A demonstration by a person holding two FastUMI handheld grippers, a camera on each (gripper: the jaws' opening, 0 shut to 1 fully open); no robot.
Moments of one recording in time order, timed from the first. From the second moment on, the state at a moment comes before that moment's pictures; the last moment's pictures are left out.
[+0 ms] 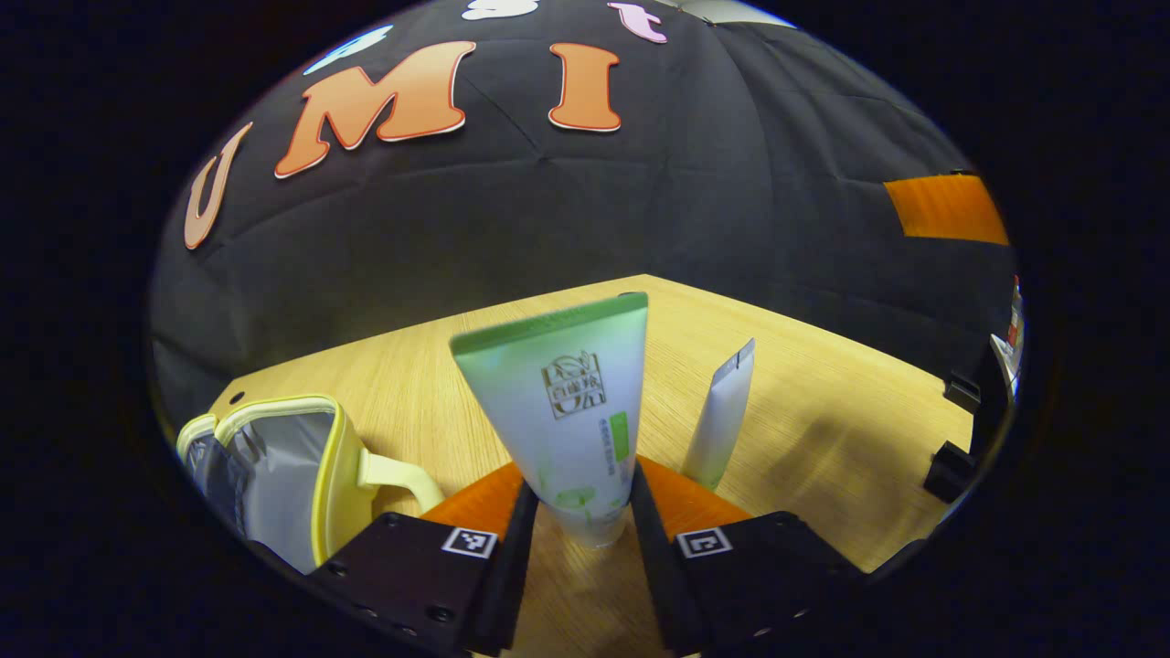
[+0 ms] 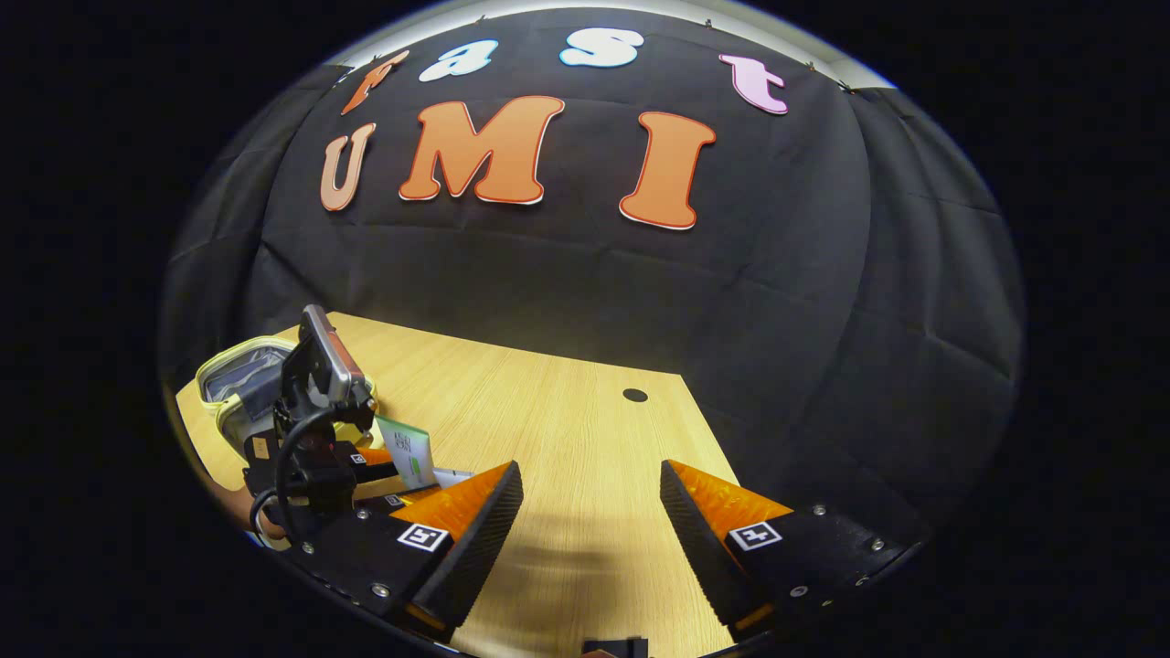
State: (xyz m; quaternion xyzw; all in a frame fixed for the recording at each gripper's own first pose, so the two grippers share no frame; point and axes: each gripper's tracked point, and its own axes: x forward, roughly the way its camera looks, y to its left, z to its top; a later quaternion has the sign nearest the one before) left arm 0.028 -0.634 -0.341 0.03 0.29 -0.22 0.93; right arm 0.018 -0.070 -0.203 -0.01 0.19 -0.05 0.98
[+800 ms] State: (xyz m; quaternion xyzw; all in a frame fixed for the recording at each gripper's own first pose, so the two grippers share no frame) left arm 0.047 -0.530 -0.210 0.02 0.26 -0.11 0.96; right arm 0.030 -0.006 -0.263 0.01 0.26 0.08 0.96
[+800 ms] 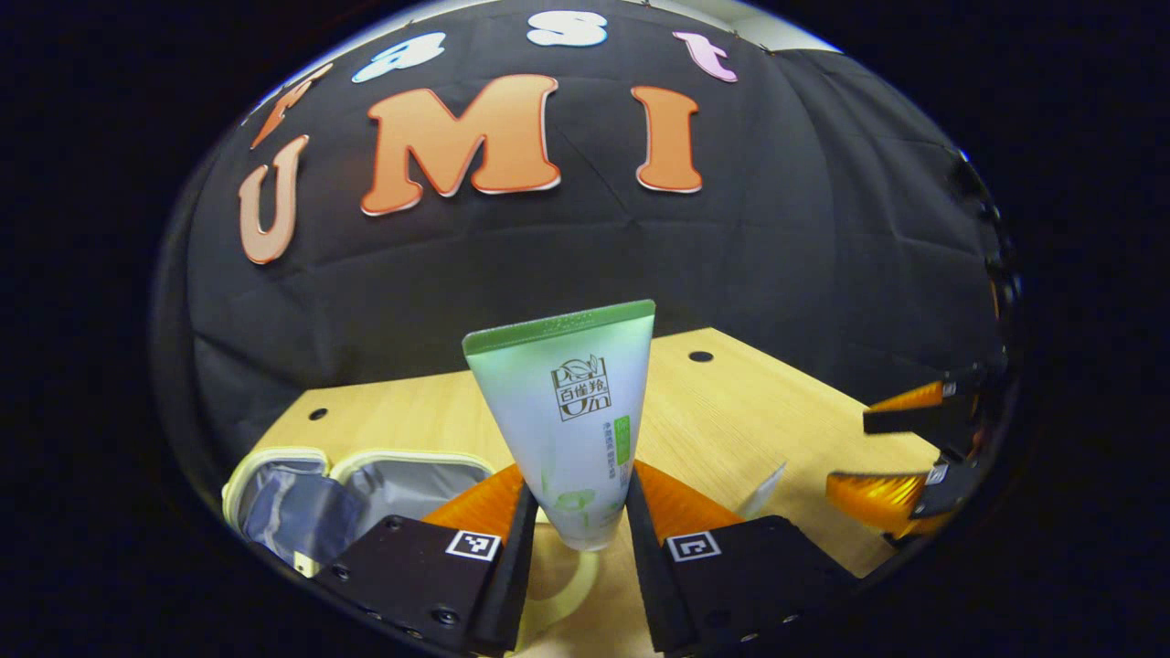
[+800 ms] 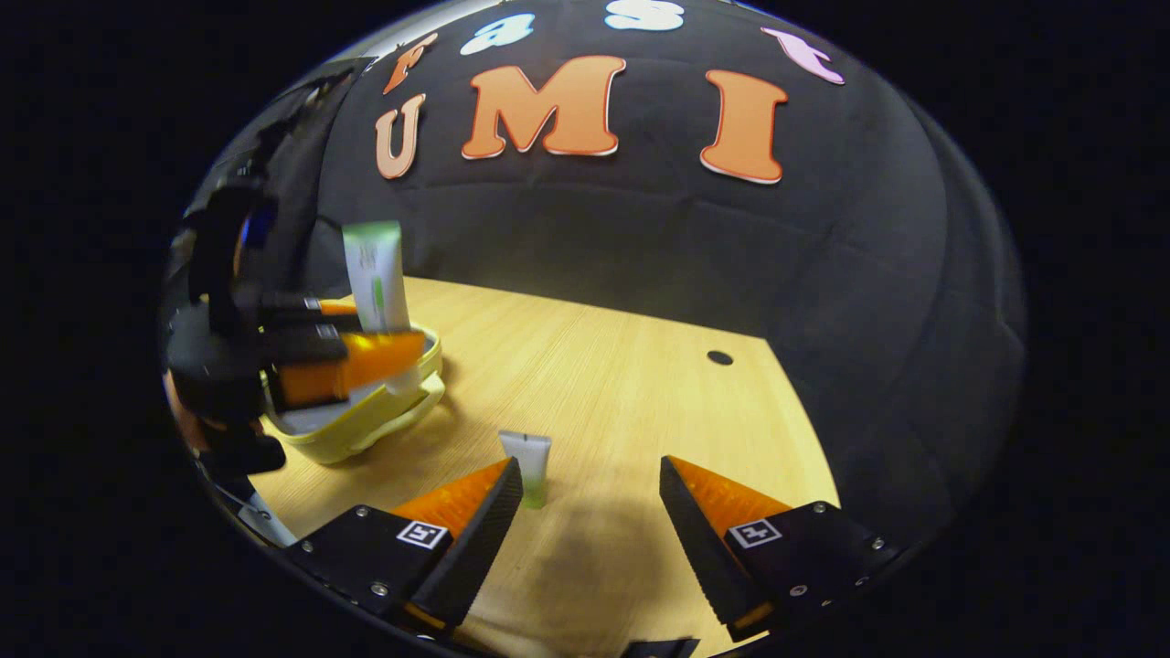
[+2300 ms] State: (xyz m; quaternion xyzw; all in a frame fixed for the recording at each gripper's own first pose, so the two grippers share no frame) left arm -0.005 -0.329 -0.205 0.01 0.33 -0.06 0.94; right arm 0.058 0.147 -0.191 0.07 0.25 0.12 0.96
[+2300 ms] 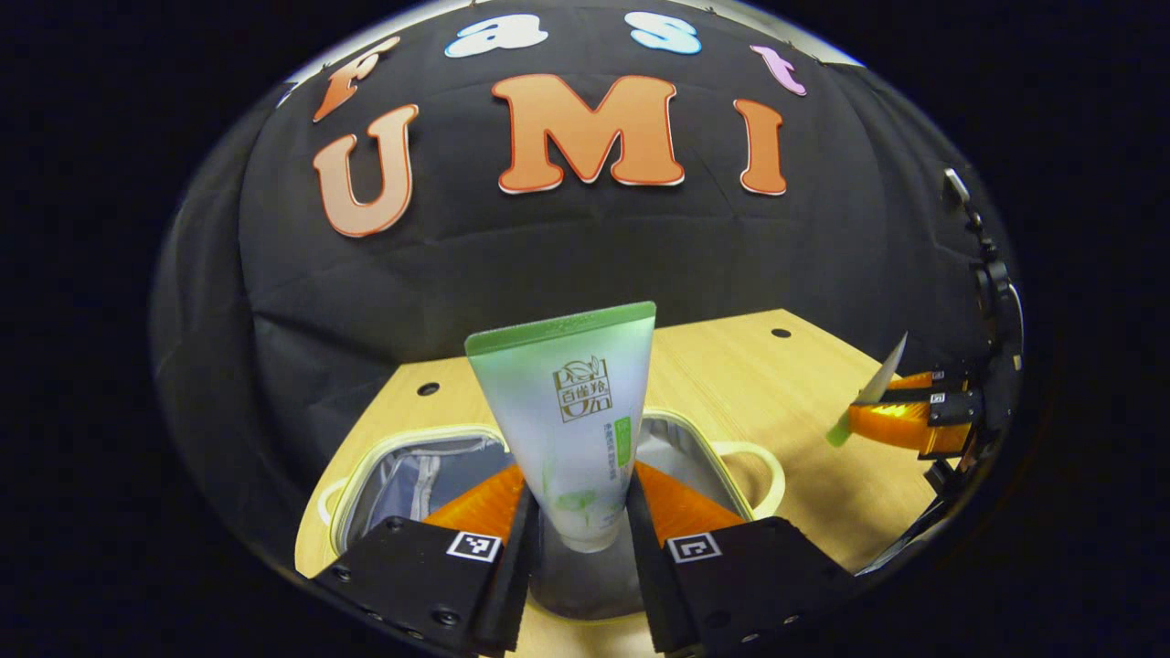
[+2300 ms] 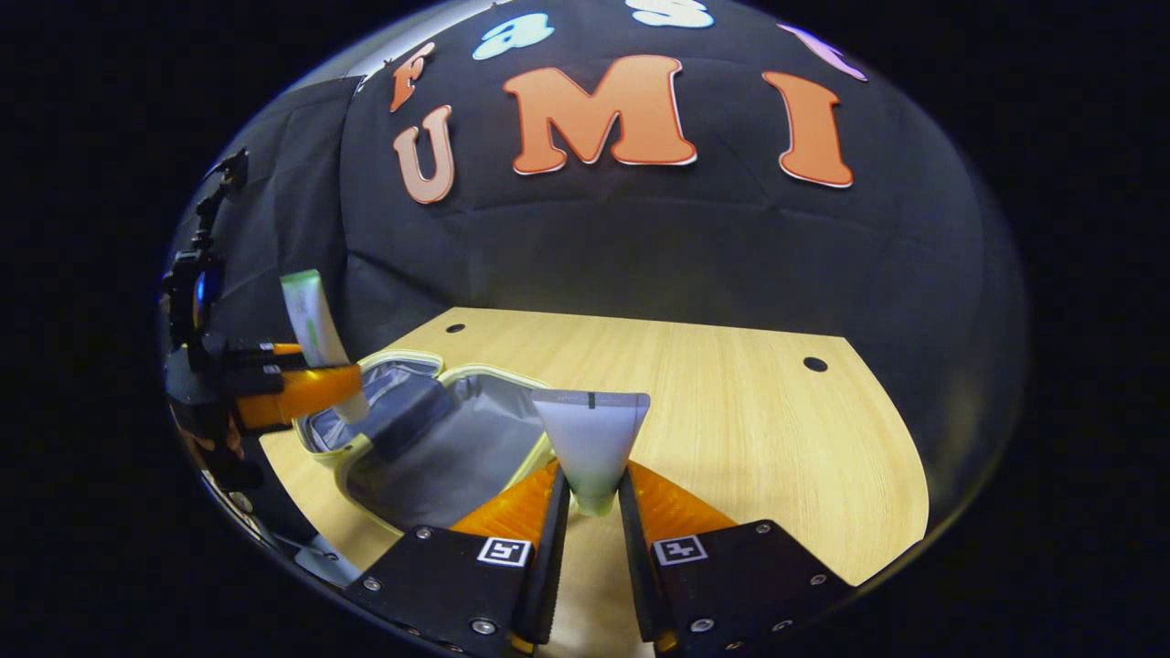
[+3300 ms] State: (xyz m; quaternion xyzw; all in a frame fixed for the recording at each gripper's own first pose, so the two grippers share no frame) left arm -0.027 -0.340 -0.363 -0.06 0.57 -0.12 0.81; right arm 0.074 0.254 -0.225 0.07 0.32 0.16 0.93
